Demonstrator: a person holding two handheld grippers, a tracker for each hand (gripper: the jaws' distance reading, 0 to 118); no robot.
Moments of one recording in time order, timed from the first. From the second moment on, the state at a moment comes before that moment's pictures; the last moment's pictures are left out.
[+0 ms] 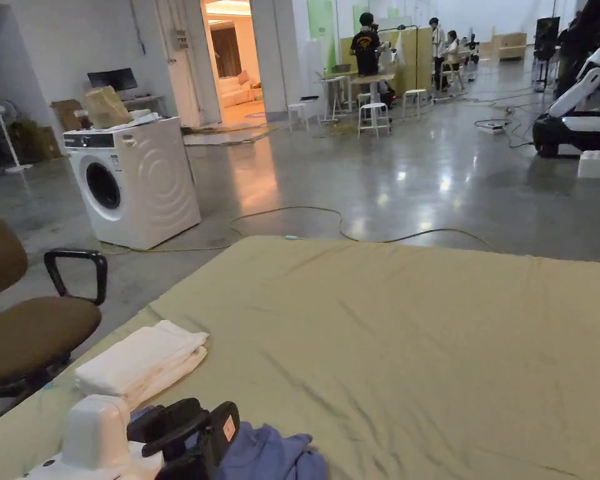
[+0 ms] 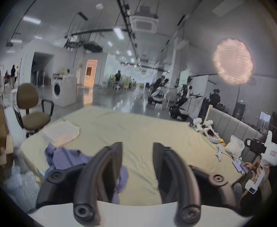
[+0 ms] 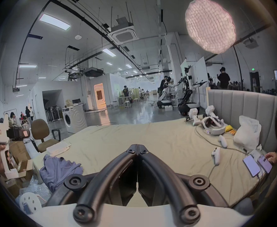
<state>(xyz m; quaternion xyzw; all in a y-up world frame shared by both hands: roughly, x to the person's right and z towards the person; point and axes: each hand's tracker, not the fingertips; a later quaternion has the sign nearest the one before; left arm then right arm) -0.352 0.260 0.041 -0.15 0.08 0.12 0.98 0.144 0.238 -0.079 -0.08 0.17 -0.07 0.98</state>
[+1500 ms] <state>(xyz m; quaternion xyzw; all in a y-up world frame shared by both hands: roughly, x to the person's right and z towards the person) -0.522 0.131 -0.118 -0.19 0.12 0.39 0.89 0.170 0.177 -0.083 -0.23 0.13 -0.03 0.96</state>
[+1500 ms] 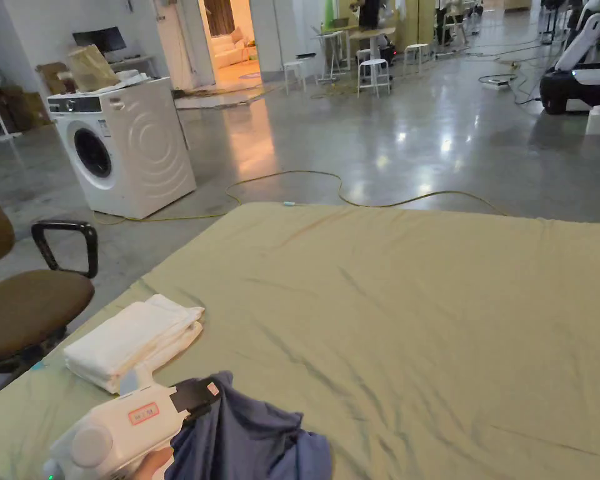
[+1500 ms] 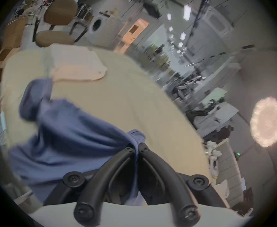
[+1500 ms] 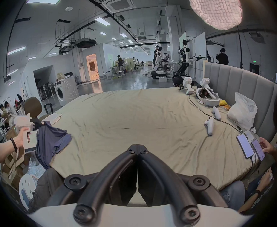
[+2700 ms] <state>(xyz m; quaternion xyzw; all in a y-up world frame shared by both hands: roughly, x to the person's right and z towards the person) -0.110 0.169 -0.154 -0.27 -0.27 0.12 0.91 0.219 0.184 -0.033 -0.22 0.07 -0.06 0.97</state>
